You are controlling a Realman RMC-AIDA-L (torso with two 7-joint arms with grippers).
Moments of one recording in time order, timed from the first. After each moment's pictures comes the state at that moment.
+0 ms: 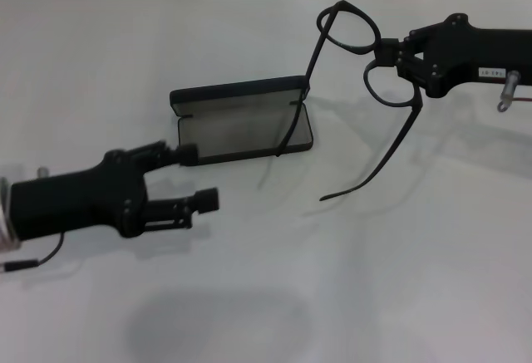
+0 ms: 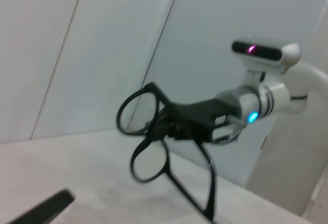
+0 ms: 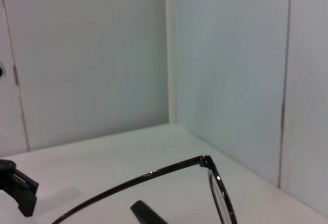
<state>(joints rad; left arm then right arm) -0.27 -2.08 0.74 0.75 1.80 1.81 -1.40 0.68 2.02 -1.00 -0.72 -1.74 -1.32 1.40</state>
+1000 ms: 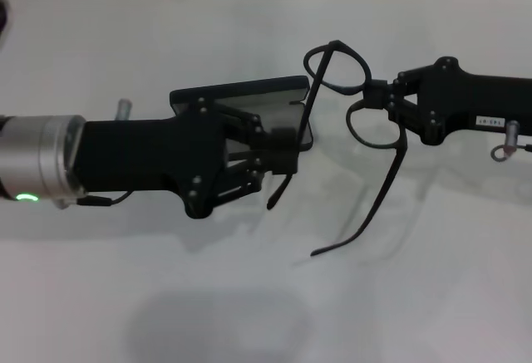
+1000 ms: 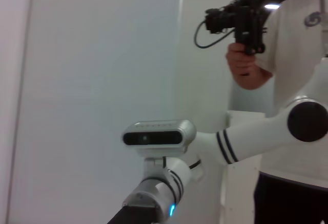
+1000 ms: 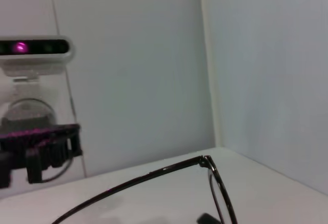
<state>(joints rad) -0.51 -2.08 0.81 0.64 1.73 1.95 -1.17 0.65 2.02 -1.02 -0.57 -1.62 -1.46 1.25</state>
